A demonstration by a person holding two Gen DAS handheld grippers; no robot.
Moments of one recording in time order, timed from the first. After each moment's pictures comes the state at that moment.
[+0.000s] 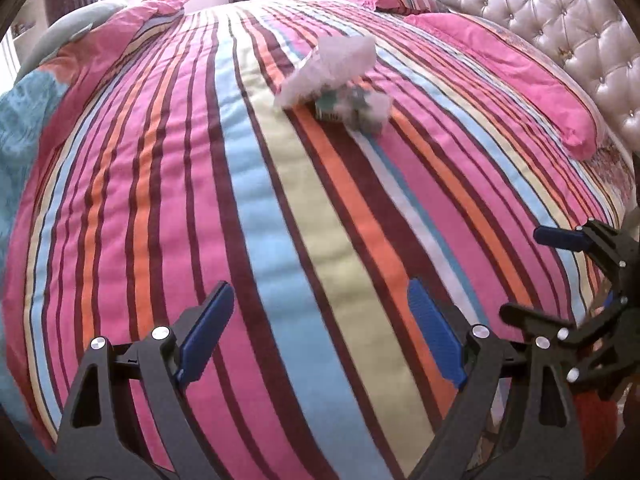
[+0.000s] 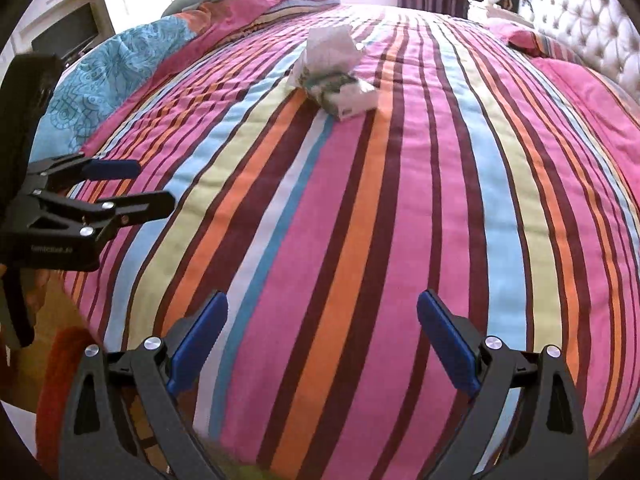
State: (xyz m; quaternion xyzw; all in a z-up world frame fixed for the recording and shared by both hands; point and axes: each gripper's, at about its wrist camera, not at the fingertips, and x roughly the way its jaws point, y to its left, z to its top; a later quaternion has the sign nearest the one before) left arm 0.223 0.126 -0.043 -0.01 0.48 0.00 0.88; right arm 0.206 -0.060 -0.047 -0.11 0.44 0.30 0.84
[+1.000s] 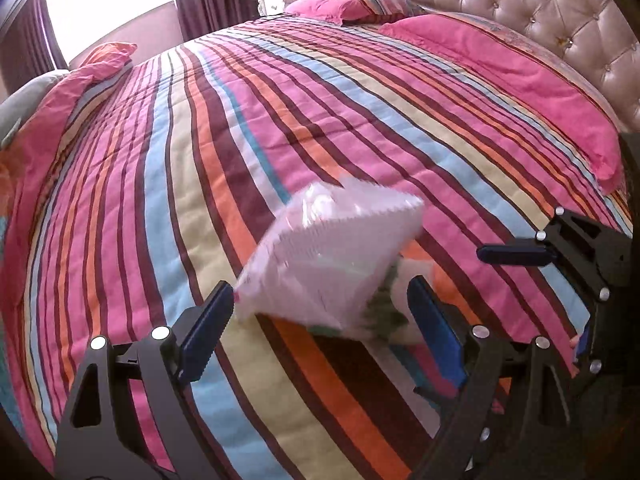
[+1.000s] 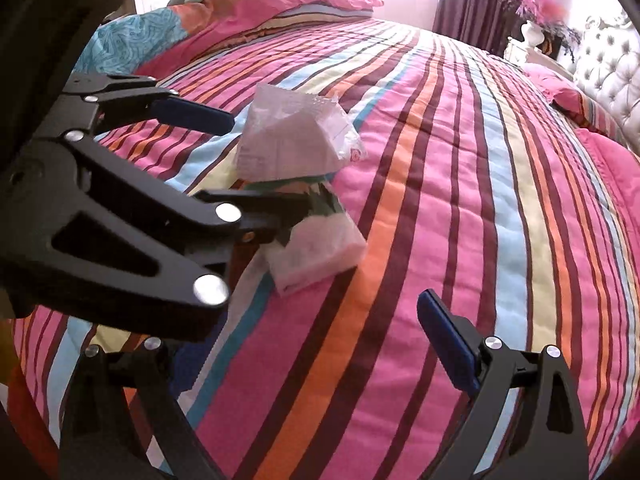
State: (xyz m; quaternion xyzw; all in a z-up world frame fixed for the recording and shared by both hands) left arm 0.409 0.112 -0.038 0.06 0.46 -0.05 0.88; right arm 0.337 0.011 -0.047 -0.17 0.41 0.34 0.83
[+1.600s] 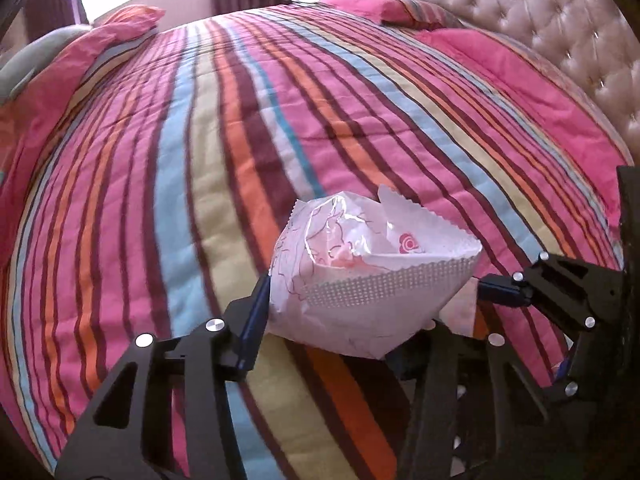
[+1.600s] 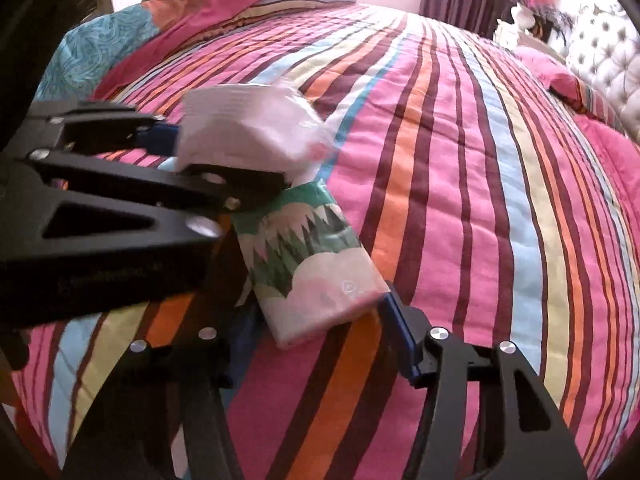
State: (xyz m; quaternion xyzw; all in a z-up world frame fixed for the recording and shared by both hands) left arm 0.419 0.142 -0.043 -0.01 0.47 -0.01 0.88; right arm 0.358 0.030 -0.052 -0.17 0.44 0.30 0.83
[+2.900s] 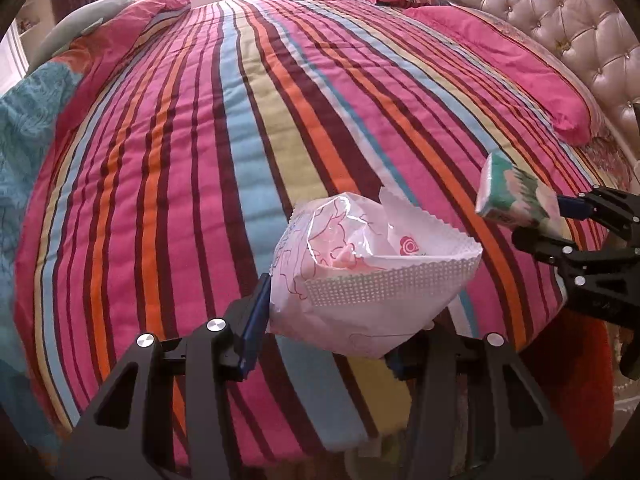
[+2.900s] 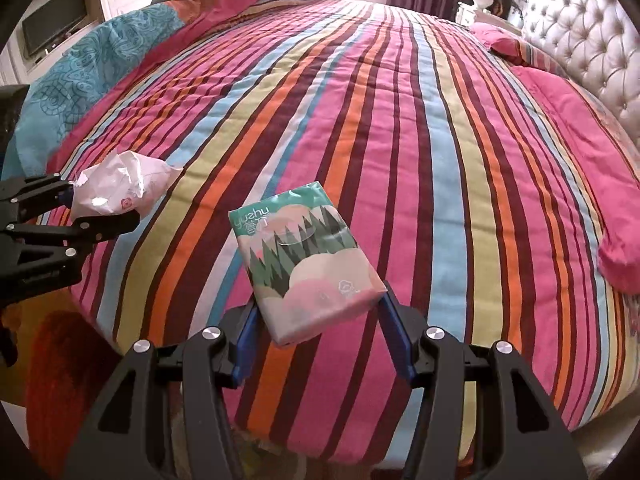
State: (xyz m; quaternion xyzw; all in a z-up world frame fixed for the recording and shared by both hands) left arm 0.166 0.100 -0.036 -0.01 0.50 0.01 0.87; right arm 0.173 -0.077 -0.026 -0.15 0.45 0.26 0.84
